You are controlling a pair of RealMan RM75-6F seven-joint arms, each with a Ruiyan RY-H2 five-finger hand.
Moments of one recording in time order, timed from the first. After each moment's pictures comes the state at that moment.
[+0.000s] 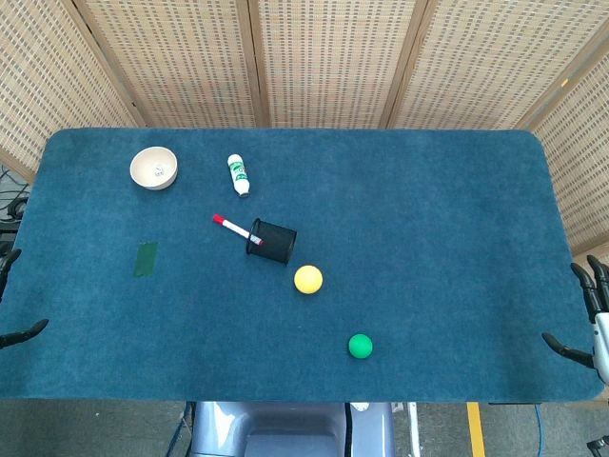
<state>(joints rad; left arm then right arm) -0.10 -1.04 -0.05 -1.61 1.43 1.47 -0.06 0.04 -1.03 0.10 -1.58 -1.52 1.57 0.10</state>
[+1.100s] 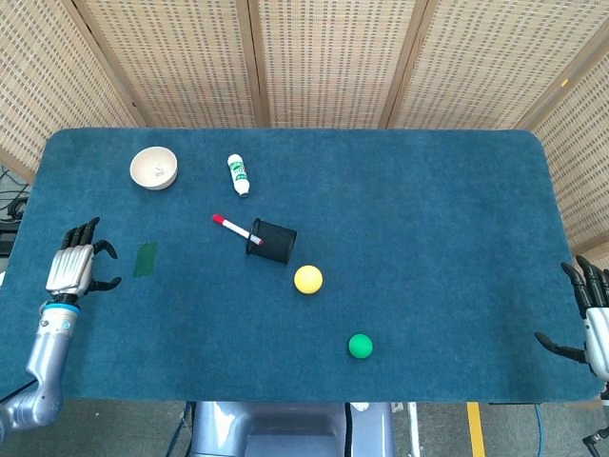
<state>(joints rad) -0.43 -1.44 -0.20 -1.23 1.08 1.00 0.10 0.06 -1.03 0.10 -1.57 -1.48 1.49 0.13</state>
